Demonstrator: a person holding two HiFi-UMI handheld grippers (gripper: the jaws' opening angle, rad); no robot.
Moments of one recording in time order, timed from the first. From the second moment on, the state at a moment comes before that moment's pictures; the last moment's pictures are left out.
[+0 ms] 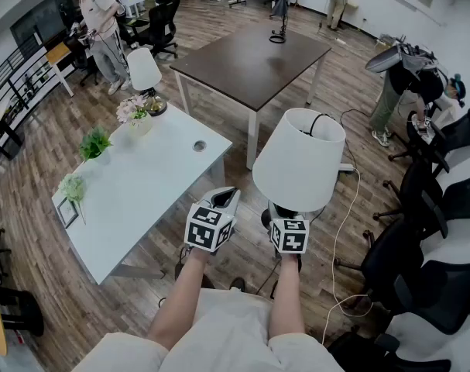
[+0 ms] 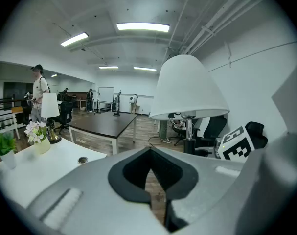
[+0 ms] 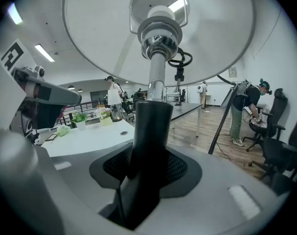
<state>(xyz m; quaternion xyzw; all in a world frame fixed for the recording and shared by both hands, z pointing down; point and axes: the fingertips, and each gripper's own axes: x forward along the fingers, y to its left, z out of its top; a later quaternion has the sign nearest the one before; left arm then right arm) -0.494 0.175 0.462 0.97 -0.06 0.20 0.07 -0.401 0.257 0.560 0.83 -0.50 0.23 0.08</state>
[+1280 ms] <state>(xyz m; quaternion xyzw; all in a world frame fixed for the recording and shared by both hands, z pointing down) -0.291 0.135 0.477 0.97 0.01 0.21 0.11 -0.218 0.277 0.554 0.88 -0.42 0.23 0.05</state>
